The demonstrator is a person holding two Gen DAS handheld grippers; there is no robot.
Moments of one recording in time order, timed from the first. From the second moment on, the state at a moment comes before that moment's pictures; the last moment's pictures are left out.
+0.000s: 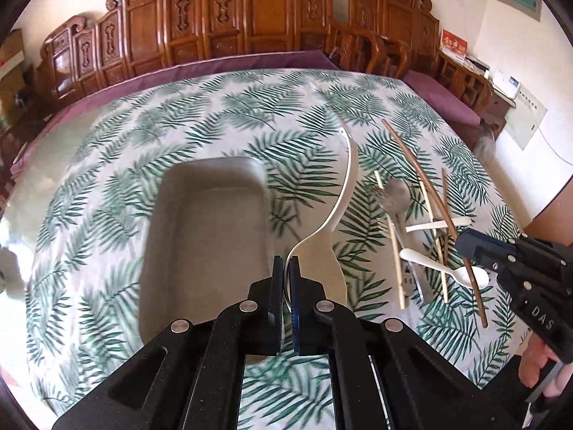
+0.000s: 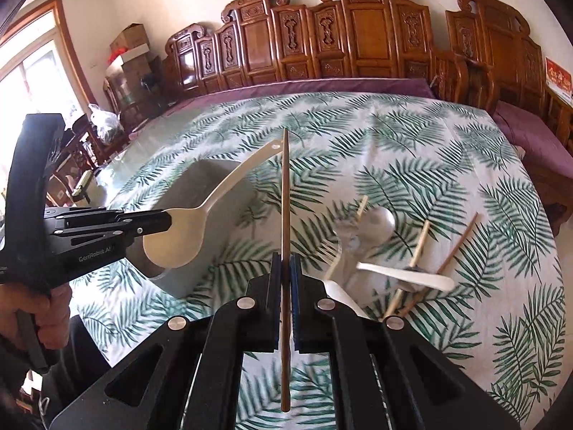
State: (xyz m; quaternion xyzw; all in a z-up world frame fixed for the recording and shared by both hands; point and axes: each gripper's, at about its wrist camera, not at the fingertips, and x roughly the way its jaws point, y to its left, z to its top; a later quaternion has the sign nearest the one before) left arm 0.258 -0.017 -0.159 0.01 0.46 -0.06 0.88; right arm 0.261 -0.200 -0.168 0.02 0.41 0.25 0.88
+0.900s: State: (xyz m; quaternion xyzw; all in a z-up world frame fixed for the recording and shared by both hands) left arm 0.269 0.077 -0.193 -0.02 0.50 -0.01 0.87; right arm 0.287 -0.098 -0.151 -0.01 0.43 0.26 0.87
